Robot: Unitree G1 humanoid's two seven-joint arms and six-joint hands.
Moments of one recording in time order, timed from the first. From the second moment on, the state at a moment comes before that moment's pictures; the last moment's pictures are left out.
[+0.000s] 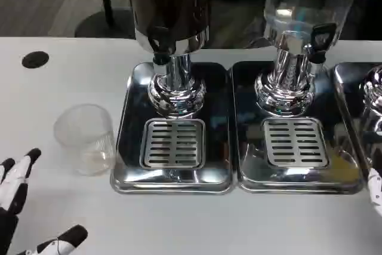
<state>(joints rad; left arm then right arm) 0.57 0.53 0.19 0.04 0.60 -0.54 0.33 0.37 -0.34 -0.07 -0.04 -0.57 -0.29 -0.38</state>
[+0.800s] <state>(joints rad) 0.56 0.53 0.18 0.04 0.60 -0.56 0.35 0.39 -0.33 -0.10 -0.04 -0.56 -0.30 -0.40</state>
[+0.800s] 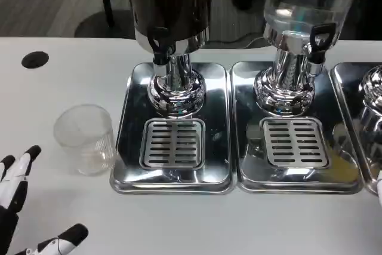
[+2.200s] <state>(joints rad) 0.54 0.52 0.21 0.24 0.31 -0.63 0.25 0.40 -0.33 -0.13 -0.01 -0.56 -0.33 -0.40</state>
